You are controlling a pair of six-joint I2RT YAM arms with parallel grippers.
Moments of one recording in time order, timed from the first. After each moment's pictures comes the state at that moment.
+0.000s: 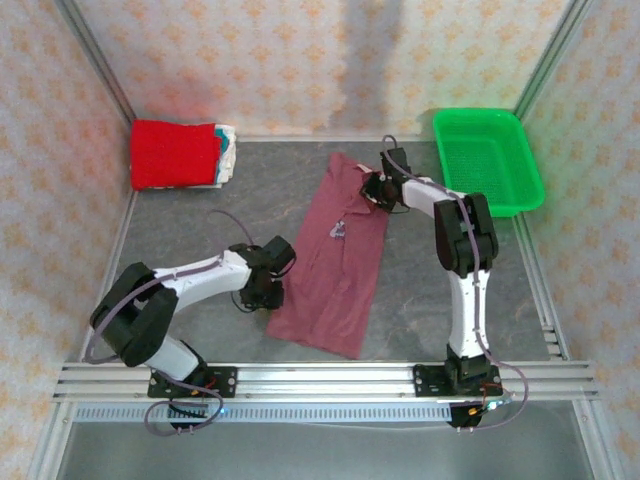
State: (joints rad) left arm -0.65 1.50 0.82 -0.80 0.01 -0.70; right arm 0.26 2.20 1.57 -0.28 -0.27 0.73
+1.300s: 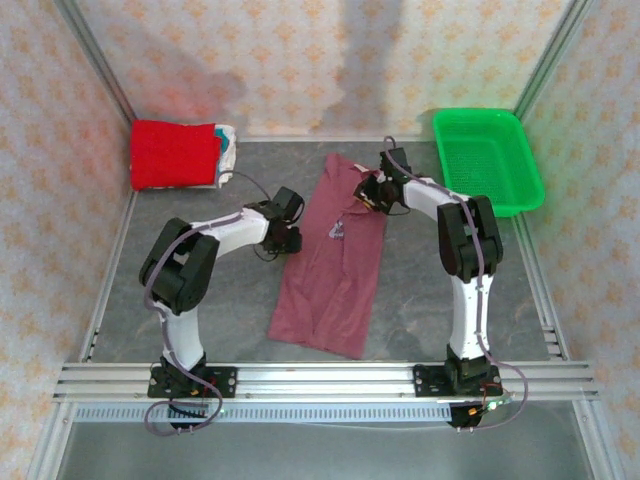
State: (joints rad) left arm -0.47 1.87 1.16 -0.51 0.00 -0.58; right arm 0.27 2.13 1.53 -0.32 -0.36 0.78
